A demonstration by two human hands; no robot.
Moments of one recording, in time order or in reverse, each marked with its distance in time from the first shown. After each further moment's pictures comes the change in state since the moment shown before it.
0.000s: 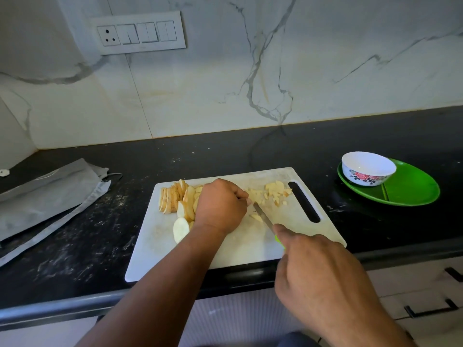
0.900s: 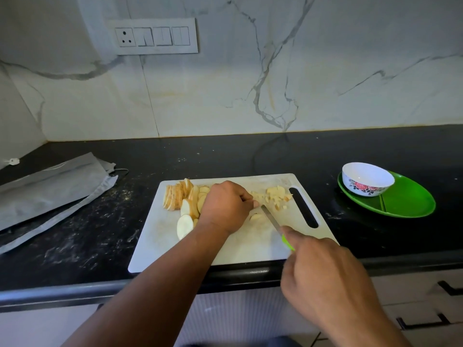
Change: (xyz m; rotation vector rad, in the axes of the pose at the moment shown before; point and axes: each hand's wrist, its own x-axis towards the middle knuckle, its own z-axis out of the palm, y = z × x) left_hand -0.003 0.003 0.001 0.027 -0.047 0.049; right_hand 0.001 0.007 -0.005 -0.023 0.041 0.042
